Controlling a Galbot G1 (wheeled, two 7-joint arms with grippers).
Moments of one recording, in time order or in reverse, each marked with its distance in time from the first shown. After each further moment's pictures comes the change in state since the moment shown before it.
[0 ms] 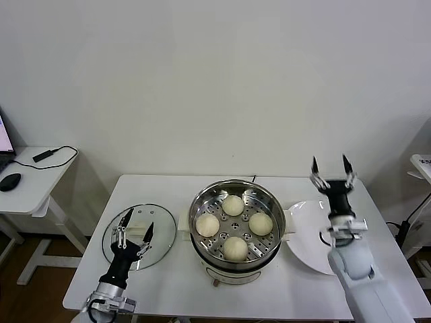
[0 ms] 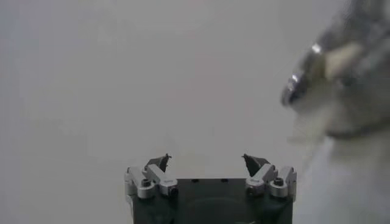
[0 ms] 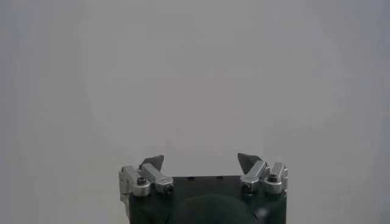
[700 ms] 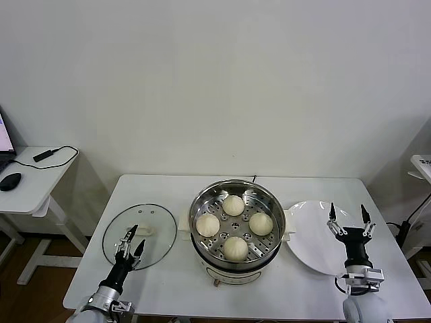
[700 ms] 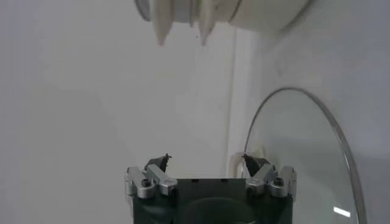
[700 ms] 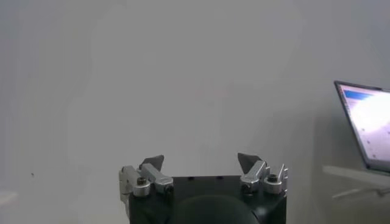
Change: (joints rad) left arm -0.114 0.016 0.031 0.294 0.328 0.017 -0.071; right arm -0.232 0.076 0.136 0.011 -0.037 0.024 -0.036
